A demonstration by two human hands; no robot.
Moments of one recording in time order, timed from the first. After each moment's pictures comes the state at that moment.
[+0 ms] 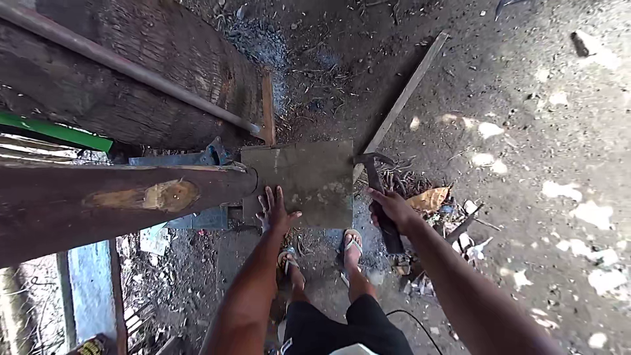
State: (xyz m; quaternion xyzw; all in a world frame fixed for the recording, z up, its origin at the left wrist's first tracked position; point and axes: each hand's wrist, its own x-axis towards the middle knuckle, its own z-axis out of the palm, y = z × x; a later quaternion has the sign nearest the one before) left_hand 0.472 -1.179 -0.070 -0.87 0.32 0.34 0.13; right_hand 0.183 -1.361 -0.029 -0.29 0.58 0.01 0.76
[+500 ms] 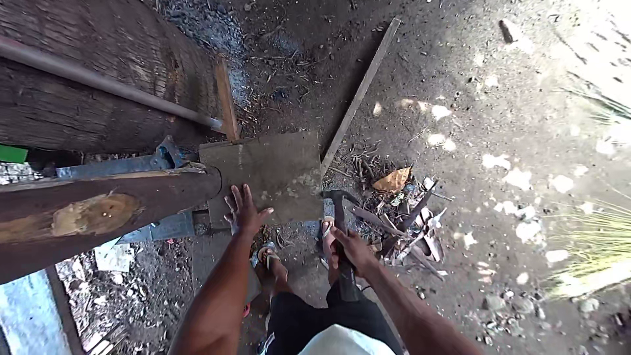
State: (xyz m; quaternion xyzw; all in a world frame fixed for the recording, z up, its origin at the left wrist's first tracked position) left_hand 0.471 -1.176 -0.075 -0.88 0.33 0.33 0.12; right_hand 0.146 -1.234 -0.010 -0.13 0.61 -0.03 0.78
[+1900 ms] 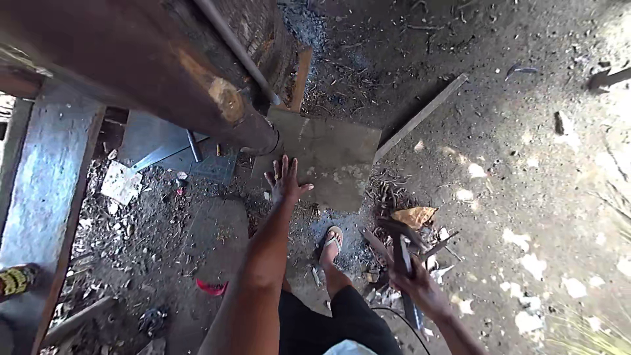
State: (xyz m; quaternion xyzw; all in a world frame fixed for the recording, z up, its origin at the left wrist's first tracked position) left_hand 0.465 -1.143 -0.084 -0.90 0.34 0.27 -0.02; right_hand 0.038 -1.197 0.000 -0.55 0.54 0.05 0.64
